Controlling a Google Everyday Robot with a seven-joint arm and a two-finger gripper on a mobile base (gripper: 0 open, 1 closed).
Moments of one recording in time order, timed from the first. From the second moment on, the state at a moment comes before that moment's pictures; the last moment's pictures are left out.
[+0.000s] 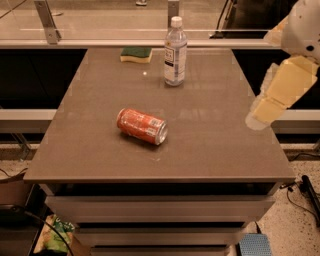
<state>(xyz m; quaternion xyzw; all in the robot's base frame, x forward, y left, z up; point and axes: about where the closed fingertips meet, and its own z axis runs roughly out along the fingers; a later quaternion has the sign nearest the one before) 0.442 -0.177 1.014 -0.55 0.80 0.01 0.23</state>
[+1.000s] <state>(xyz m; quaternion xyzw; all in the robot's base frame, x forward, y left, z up) 0.467 -0.112 1.002 -0.50 0.85 0.01 0.20</state>
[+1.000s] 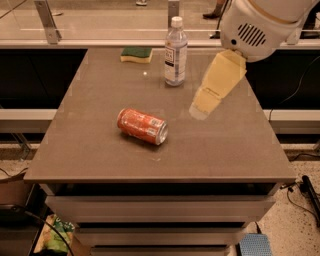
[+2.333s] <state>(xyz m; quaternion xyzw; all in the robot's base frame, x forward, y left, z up) 0.521 -0.063 0.947 -0.50 0.86 -0.02 0.14</state>
